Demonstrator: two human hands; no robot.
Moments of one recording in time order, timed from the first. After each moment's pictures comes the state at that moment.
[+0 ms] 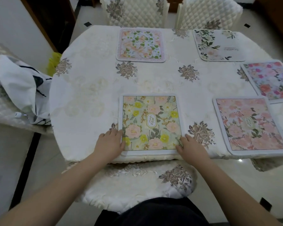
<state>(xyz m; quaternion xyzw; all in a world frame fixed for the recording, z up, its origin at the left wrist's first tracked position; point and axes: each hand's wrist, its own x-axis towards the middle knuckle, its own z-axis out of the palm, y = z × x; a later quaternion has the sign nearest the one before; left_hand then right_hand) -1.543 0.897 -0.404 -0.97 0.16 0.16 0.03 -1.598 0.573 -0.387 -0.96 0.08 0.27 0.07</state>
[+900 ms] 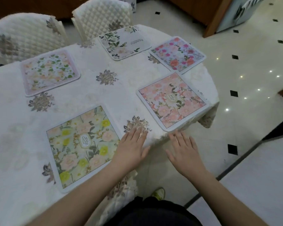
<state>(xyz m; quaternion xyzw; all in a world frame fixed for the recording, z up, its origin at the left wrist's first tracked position) -1.600 0.616 -0.344 -0.87 0.47 0.13 -0.06 -1.748 0.451 -0.342 -0.96 0.25 0.07 0.06</state>
